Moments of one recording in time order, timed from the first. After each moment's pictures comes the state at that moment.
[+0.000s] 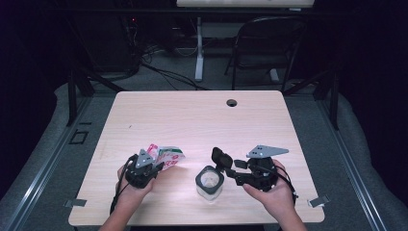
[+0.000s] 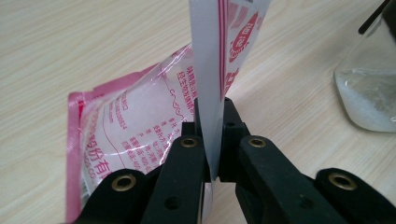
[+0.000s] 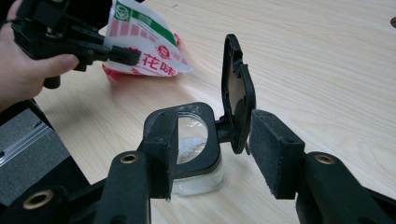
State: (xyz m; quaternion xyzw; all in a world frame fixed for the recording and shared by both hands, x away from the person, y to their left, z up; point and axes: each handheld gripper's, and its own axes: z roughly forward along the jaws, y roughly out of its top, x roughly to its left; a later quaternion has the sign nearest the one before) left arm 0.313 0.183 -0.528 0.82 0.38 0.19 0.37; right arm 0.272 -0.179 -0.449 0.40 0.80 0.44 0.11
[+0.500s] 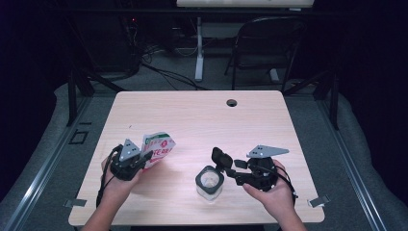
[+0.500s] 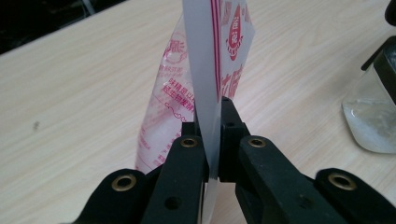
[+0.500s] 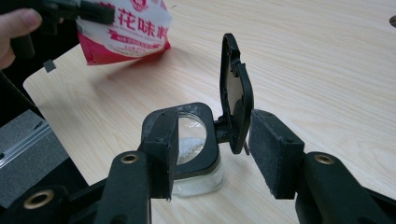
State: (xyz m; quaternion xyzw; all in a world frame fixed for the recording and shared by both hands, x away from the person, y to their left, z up) left arm 0.312 0.207 -0.479 0.81 0.37 0.24 0.38; right arm 0.273 -0.180 -0.450 0.40 0.80 0.44 0.11
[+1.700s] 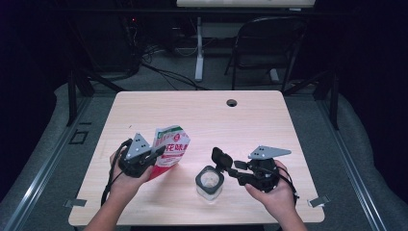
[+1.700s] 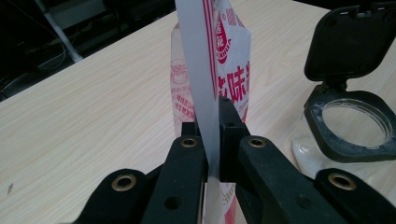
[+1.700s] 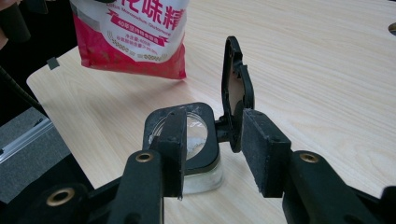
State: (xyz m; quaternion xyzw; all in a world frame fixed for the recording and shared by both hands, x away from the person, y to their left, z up) left arm 0.305 0.171 -0.448 0.82 0.32 0.23 0.43; right arm 0.270 -0.183 -0.447 0.39 0.80 0.44 0.11
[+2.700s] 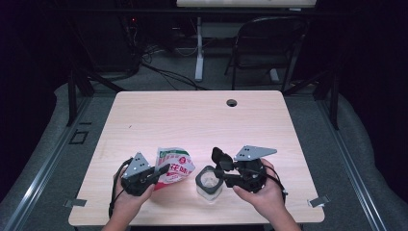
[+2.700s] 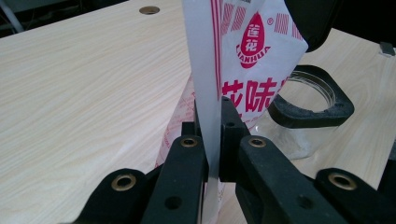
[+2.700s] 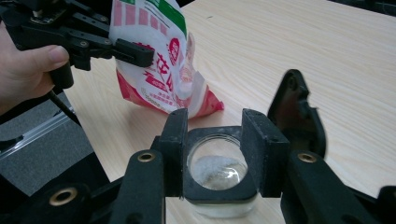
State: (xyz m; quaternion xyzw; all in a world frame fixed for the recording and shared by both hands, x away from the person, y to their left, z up) left arm 0.278 0.178 -0.495 0.80 0.32 0.16 0.47; right arm 0.268 -0.151 -0.439 0.34 0.82 0.46 0.10
